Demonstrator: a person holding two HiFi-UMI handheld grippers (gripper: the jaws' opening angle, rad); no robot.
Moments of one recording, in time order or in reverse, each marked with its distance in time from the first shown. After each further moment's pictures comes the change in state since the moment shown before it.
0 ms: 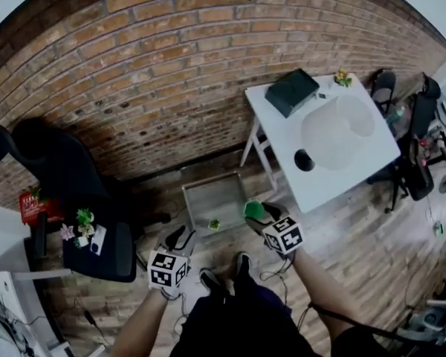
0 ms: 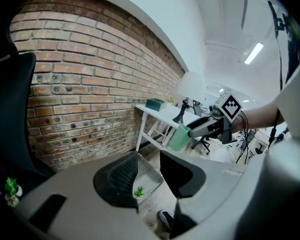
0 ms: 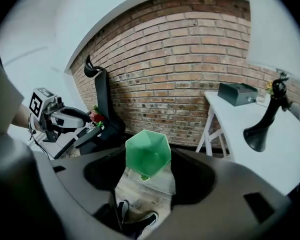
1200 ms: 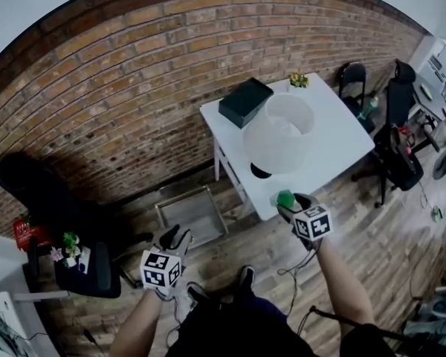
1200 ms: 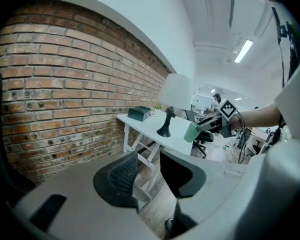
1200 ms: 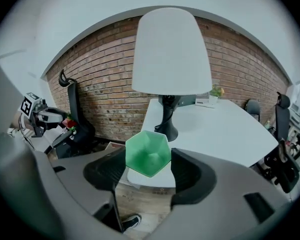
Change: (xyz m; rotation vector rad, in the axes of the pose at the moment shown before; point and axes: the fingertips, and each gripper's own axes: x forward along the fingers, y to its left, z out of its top) left arm 0.065 -0.136 0.078 0.078 -0.068 -0.056; right arm -0.193 -0.220 -0.056 0.126 -0.049 -0.254
